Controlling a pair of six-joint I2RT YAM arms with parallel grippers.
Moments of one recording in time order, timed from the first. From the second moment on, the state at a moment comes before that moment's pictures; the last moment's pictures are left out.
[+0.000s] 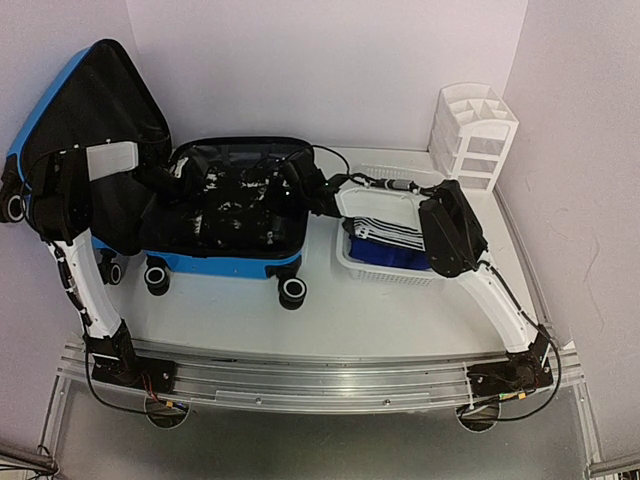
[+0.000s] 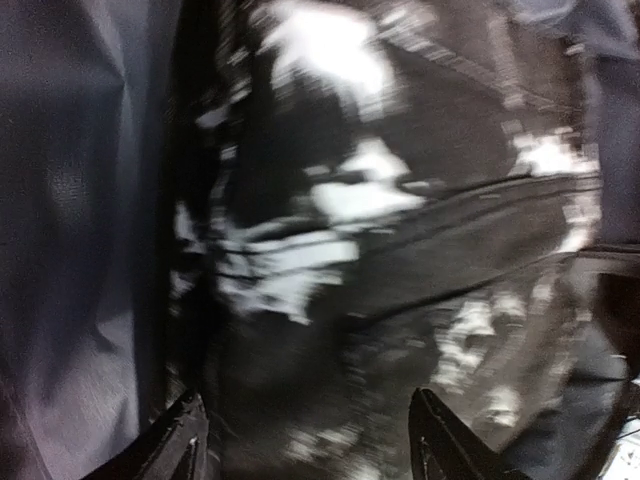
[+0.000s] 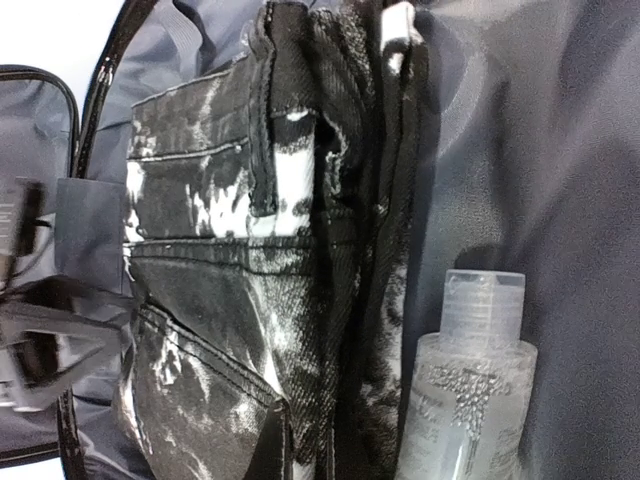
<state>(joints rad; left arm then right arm) -0.05 1.93 1.42 -0.71 0.47 -0.03 0.89 2.60 2.21 -0.20 -0.03 1.01</state>
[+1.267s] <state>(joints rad) -0.13 2.03 1.57 -0.79 0.49 0.04 0.87 2.59 2.31 -0.30 -0.04 1.00</state>
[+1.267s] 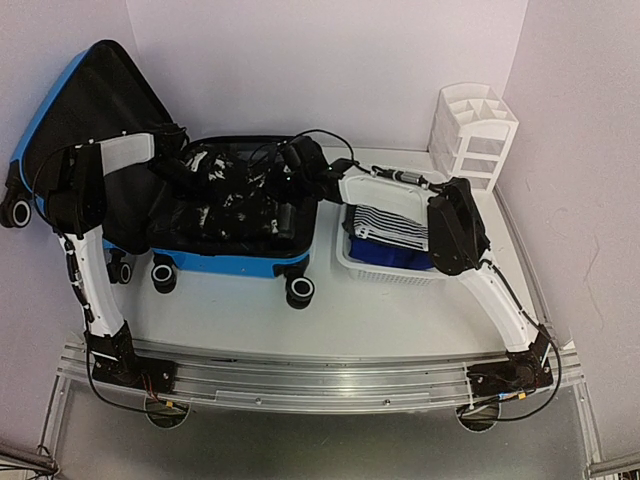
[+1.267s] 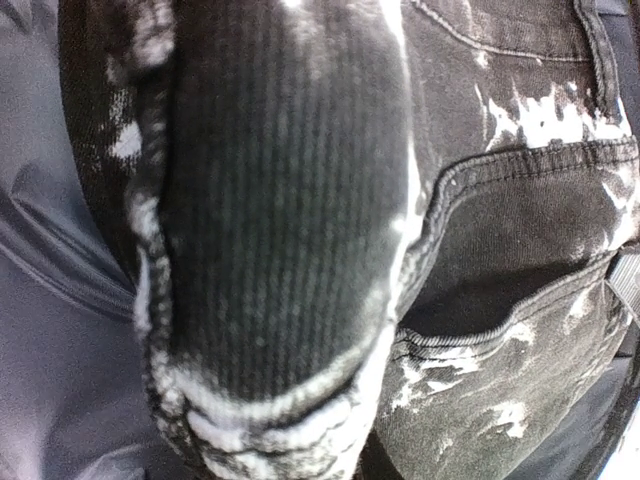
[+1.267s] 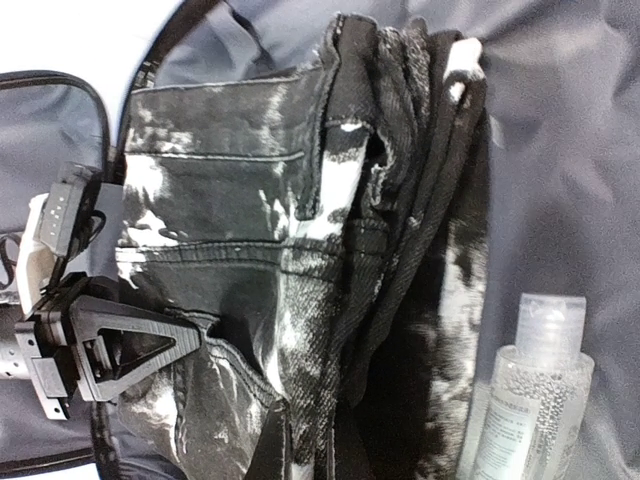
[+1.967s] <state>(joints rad) -0.15 1.92 1.85 -0.89 0.55 0.03 0.81 2.57 2.40 -0.26 -0.04 0.95</state>
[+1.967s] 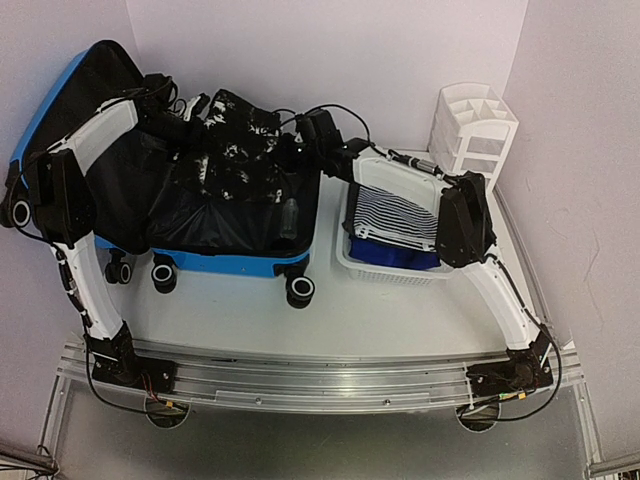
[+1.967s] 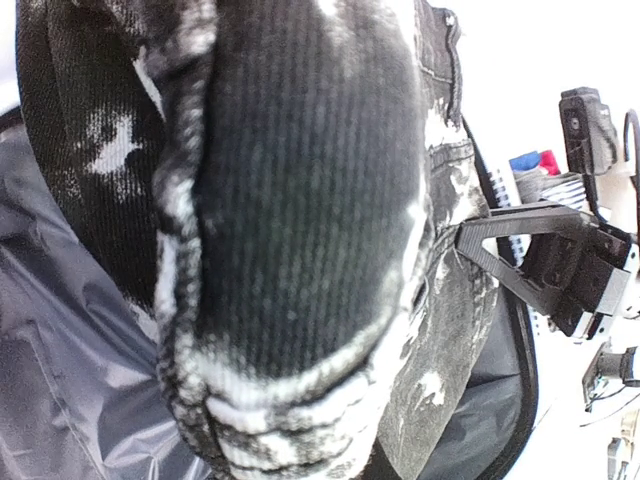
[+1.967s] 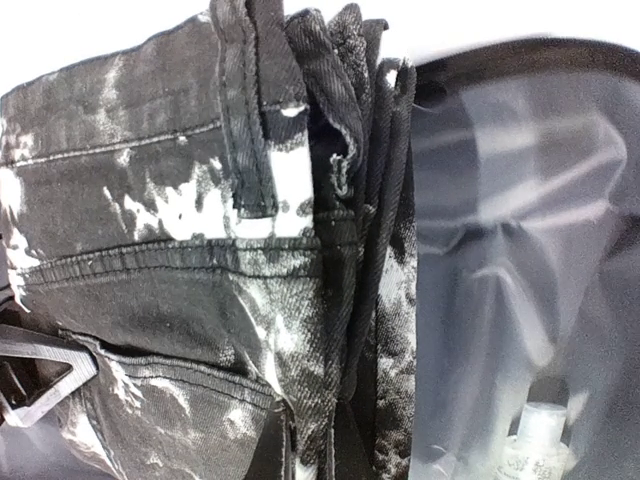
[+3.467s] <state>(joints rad) -0.83 2.37 2.24 -0.58 0.61 -0.64 0.19 1.49 1.23 -0.73 -0.38 0.71</state>
